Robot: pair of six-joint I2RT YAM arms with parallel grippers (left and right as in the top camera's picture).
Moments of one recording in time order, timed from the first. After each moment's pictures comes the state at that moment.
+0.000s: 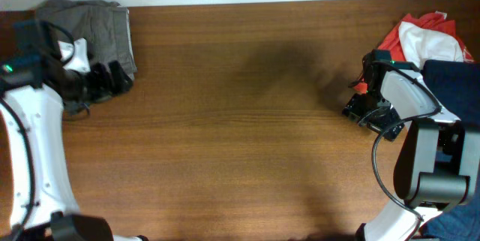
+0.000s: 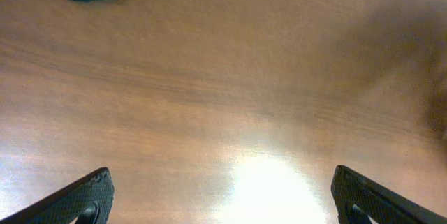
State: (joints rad) left arm 0.26 1.61 1.65 -1.28 0.28 -0.07; right arm -0.13 1.91 1.30 -1.05 0.21 0.63
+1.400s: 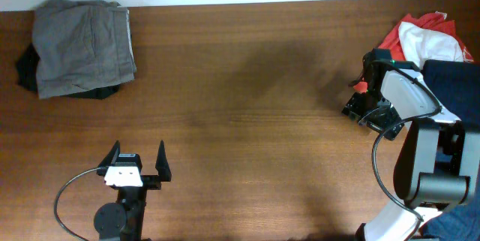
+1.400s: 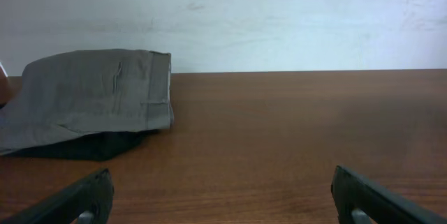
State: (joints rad) left arm 0.09 0.01 0.01 -0.07 0.12 0.00; right arm -0.13 1.91 1.30 -1.05 0.21 0.63
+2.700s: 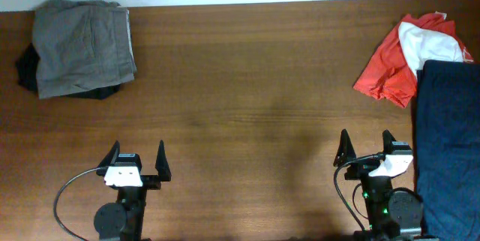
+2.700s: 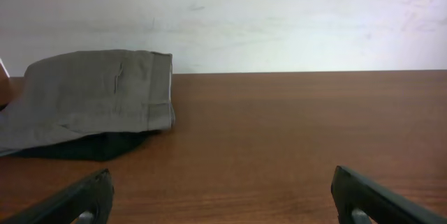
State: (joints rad) left arm 0.09 0.01 0.01 -0.07 0.11 0.00; right arm 0.01 0.03 0.11 -0.13 0.01 0.14
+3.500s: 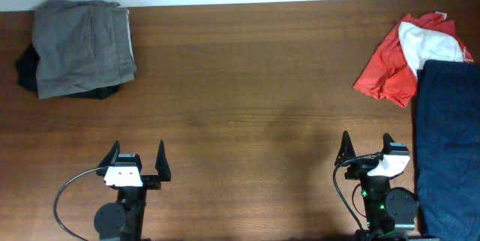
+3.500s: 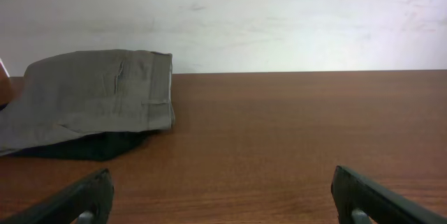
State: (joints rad) left arm 0.09 0.01 0.01 -0.07 0.11 0.00; right arm -0.08 0.01 0.01 -0.07 -0.04 0.13
